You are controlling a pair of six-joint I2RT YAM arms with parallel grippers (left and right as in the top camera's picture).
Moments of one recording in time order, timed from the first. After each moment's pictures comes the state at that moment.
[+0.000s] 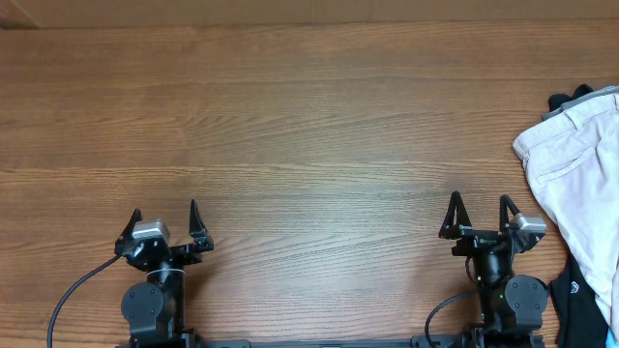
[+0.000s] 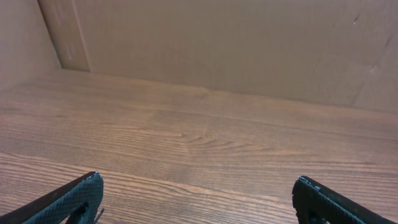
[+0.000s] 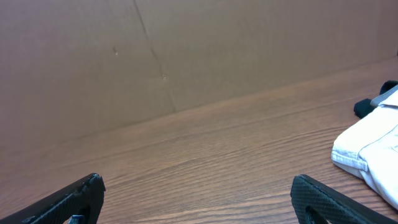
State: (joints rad) left arm 0.14 0.01 0.01 -0.08 0.02 -0.10; right arm -0.04 0.01 0.02 -0.04 -0.05 0.27
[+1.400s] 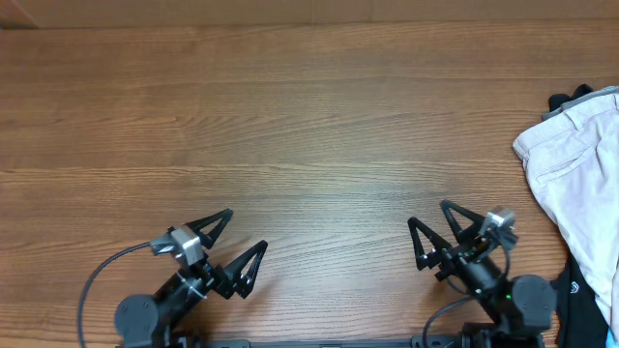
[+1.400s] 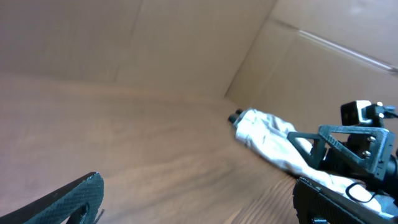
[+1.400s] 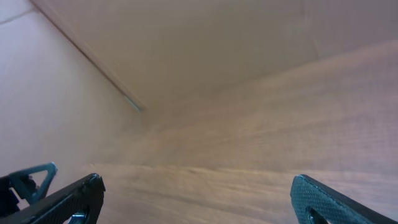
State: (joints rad) left arm 0.14 0.01 0.06 0.06 0.90 -0.51; right arm -0.04 0.05 0.12 -0.10 -0.62 0.50
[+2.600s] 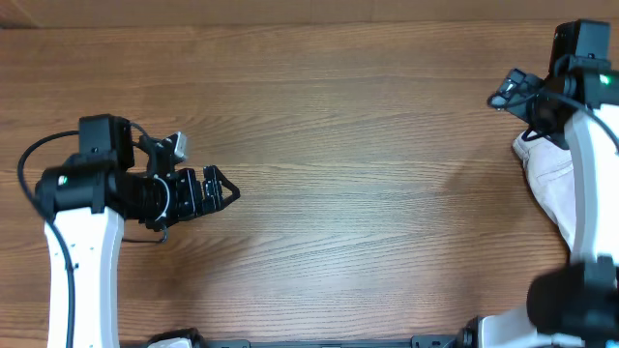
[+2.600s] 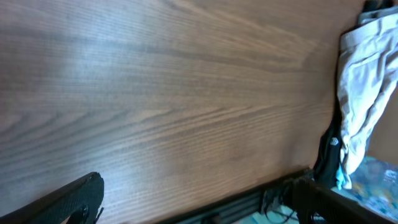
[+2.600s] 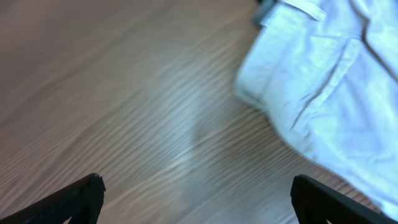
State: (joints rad) left arm 0.14 1.29 1.27 -1.36 0.58 -0.09; right arm -0.20 1.74 1.68 -1.11 0.13 0.44
